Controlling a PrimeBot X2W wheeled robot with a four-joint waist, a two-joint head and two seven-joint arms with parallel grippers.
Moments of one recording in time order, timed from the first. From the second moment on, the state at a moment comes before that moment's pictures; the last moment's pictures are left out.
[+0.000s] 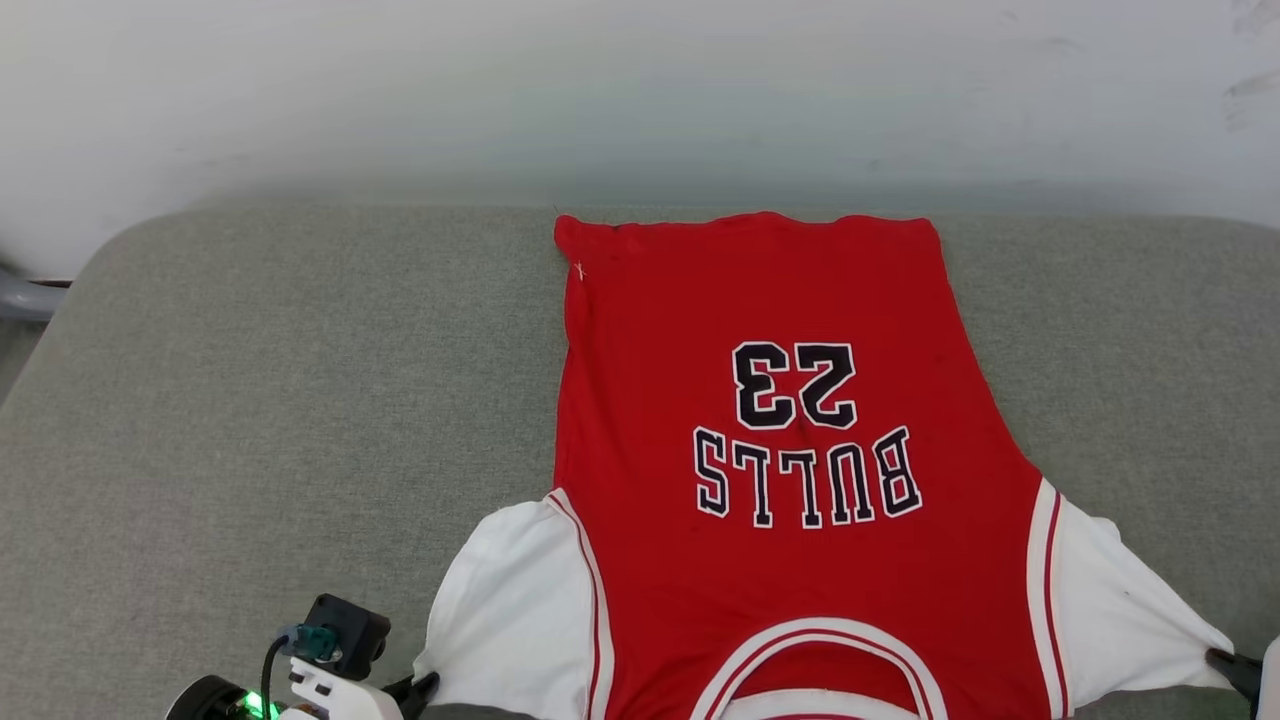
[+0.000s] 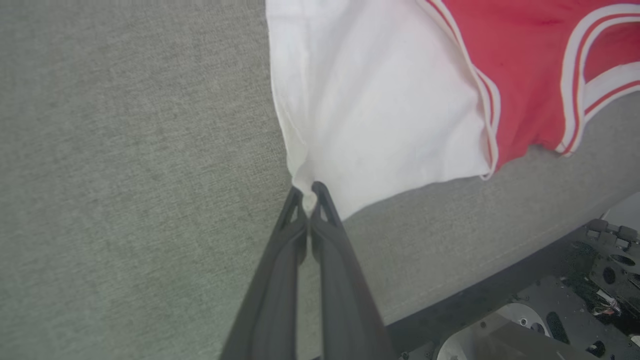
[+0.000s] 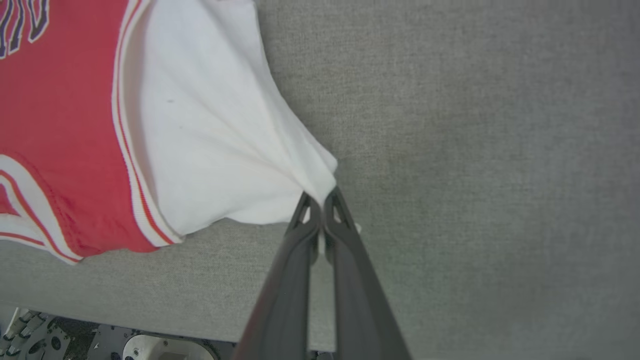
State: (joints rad) left arm 0.01 0.56 -0.44 0.05 -0.56 -0.08 0.38; right arm 0.00 -0.50 -0.11 0.24 0.61 0.13 0.72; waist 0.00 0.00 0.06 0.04
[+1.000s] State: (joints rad) left arm -0.12 0.59 -0.48 -0.44 -0.47 -0.03 0.53; right arm -0.86 -0.57 -0.09 0.18 0.44 0.13 1.08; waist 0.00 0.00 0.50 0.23
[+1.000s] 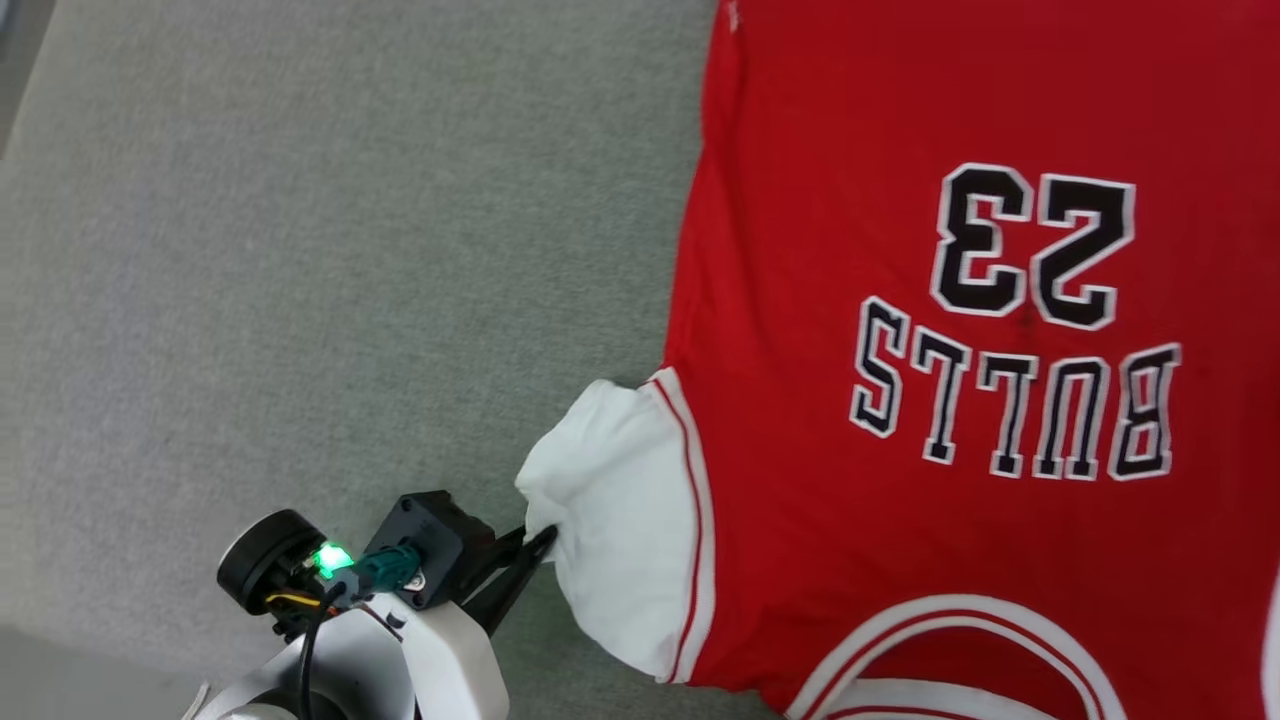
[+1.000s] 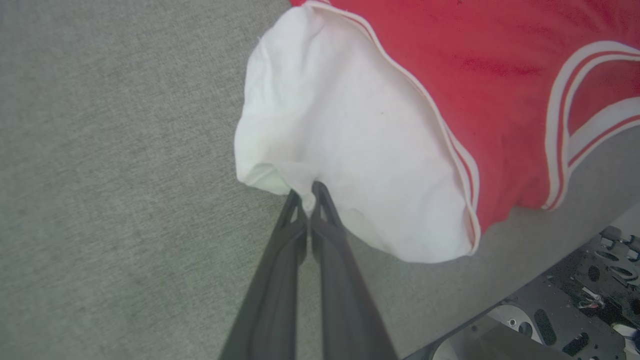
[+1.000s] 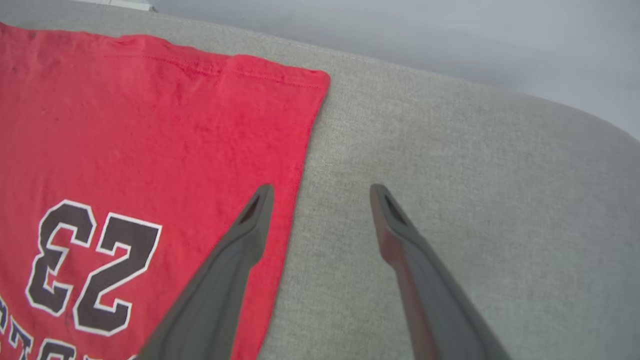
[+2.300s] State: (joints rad) left arm -0.22 0.51 -0.55 -0.37 -0.43 -0.06 0.41; right arm -1.09 -0.63 0.02 0.55 0.33 0.13 1.07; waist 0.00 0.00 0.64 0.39
